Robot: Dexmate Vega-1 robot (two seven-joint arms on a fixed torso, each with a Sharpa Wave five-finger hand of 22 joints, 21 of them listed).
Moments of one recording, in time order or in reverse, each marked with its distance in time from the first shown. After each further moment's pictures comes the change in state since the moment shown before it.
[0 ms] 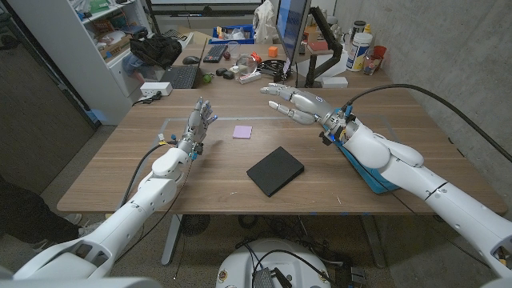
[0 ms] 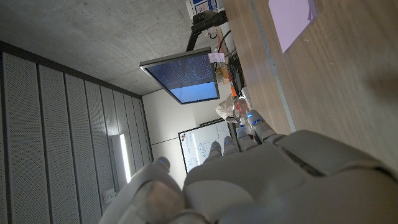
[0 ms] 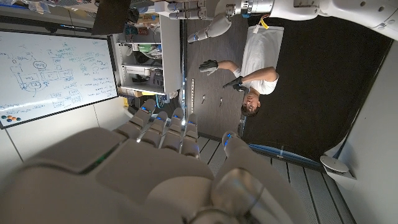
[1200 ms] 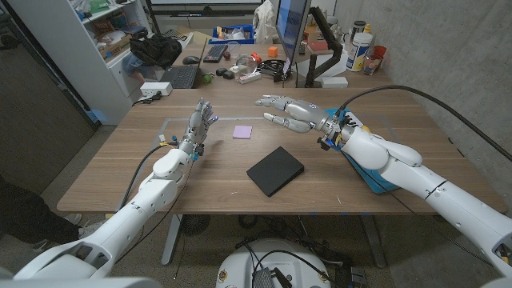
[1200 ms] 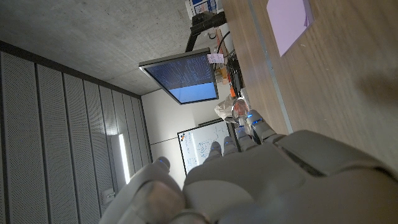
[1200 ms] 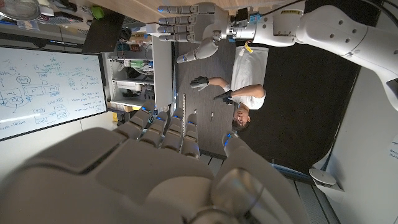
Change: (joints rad) left arm 0.009 -0.001 0.002 -0.011 0.001 0.004 0.010; left_hand 0.000 0.000 -0.004 -0.004 0.000 0.000 0.000 0.000 0.000 0.000 0.000 0.000 0.000 0.000 0.000 0.000 0.000 0.000 0.000 0.000 0.000; right arm 0.024 -0.018 -0.041 0.010 -0.012 0.013 0.060; right_hand 0.000 0.000 0.000 0.000 0.000 0.000 0.000 -0.007 0.000 0.000 0.000 0.000 0.000 0.000 0.000 0.000 0.000 0.000 0.000 -0.003 0.000
